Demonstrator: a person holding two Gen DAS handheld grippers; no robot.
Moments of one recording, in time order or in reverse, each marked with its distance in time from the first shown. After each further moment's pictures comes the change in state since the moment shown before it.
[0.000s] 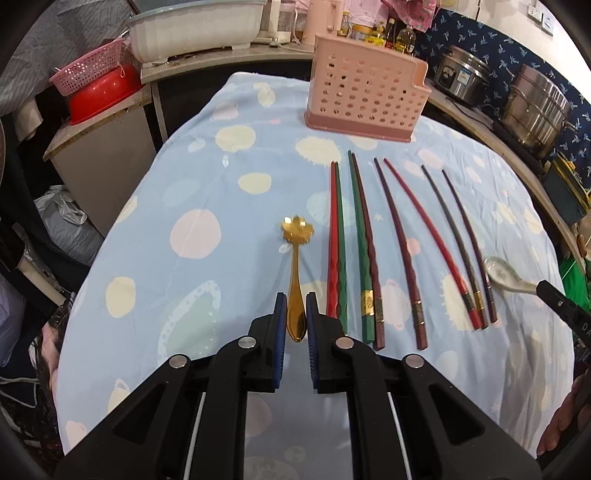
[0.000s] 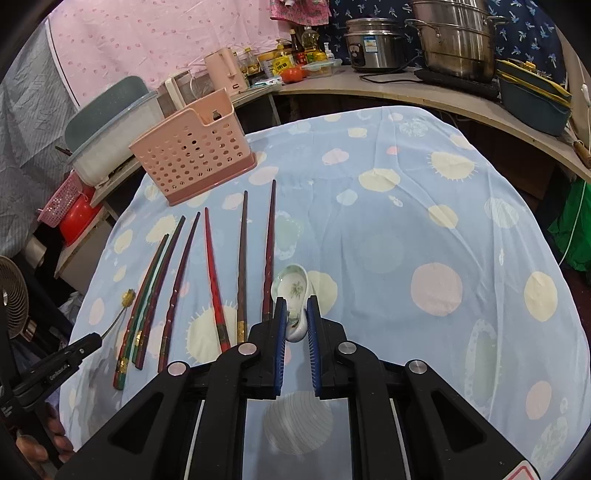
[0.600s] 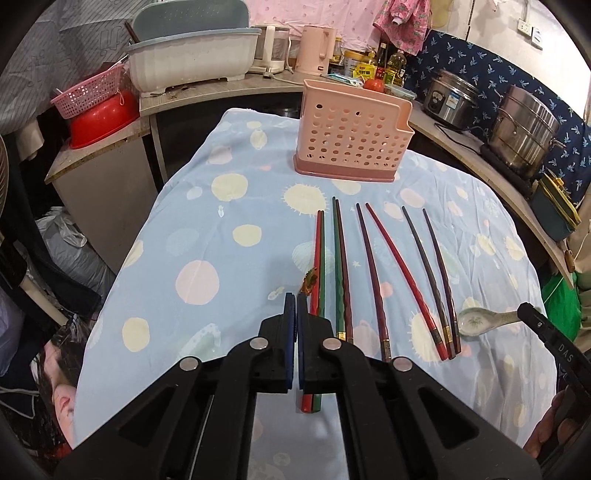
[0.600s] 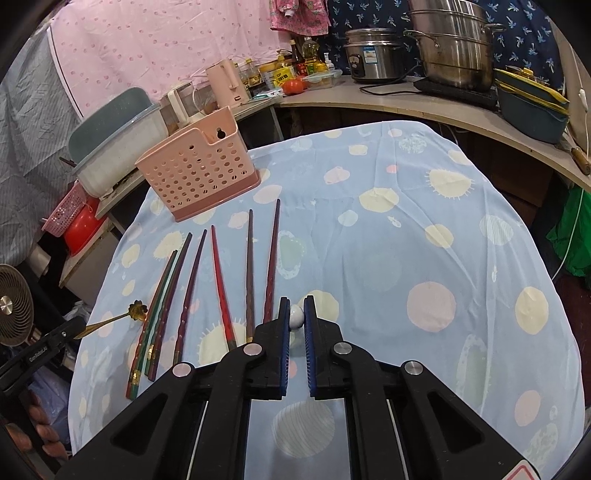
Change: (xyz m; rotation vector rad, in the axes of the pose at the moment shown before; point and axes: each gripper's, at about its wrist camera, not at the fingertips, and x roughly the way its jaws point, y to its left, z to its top) left arm -0.030 -0.009 0.027 0.003 -0.079 -0.025; right arm -0.015 0.000 0.013 0.008 -0.031 0.010
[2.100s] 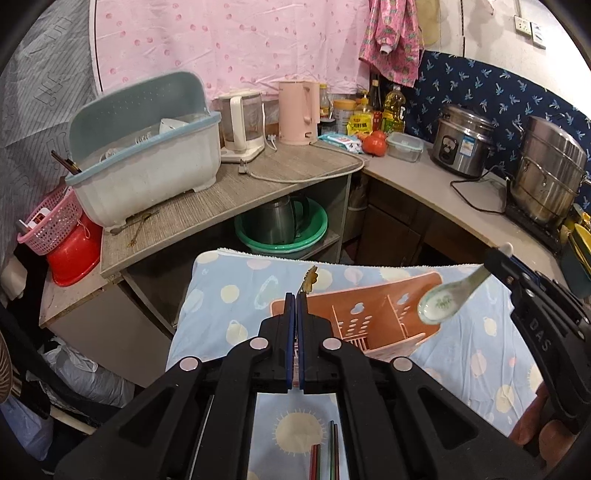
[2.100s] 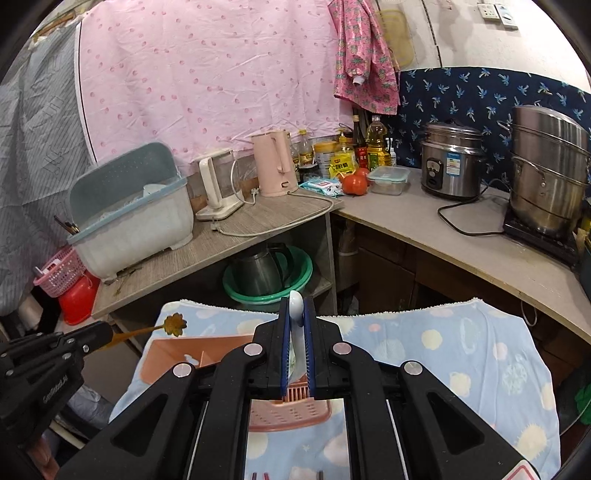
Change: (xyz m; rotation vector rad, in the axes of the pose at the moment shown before) left arm 0.074 -0.057 0.258 0.140 -0.135 0.077; right arm 0.113 0.131 0.253 -0.176 -0.241 0.046
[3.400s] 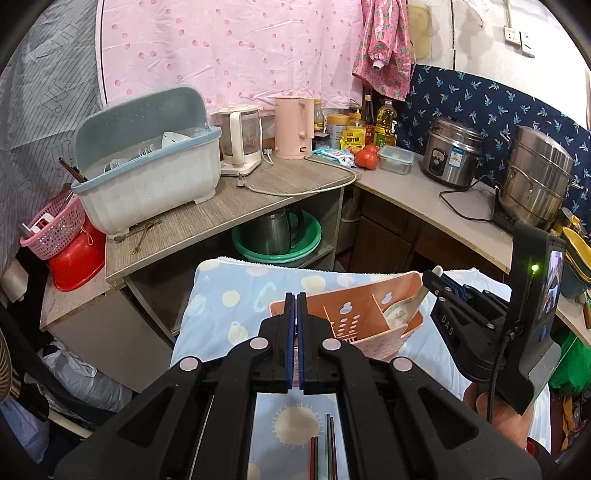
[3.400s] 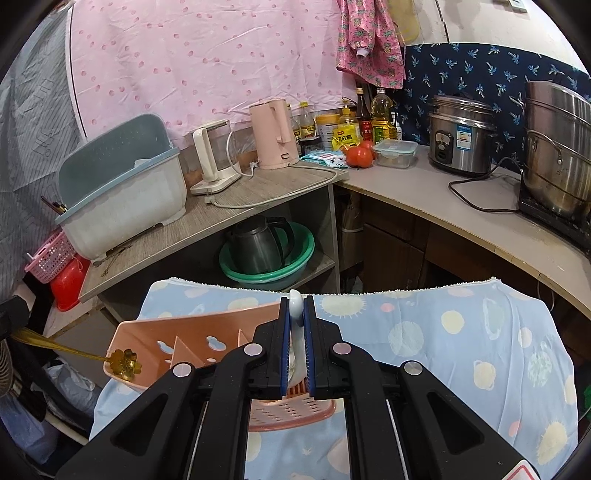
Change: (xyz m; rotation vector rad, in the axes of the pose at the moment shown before) left arm -0.031 0.004 -0.007 0.001 -0.058 -0.026; right arm 0.046 0.000 -0.019 0.002 0.076 0.005
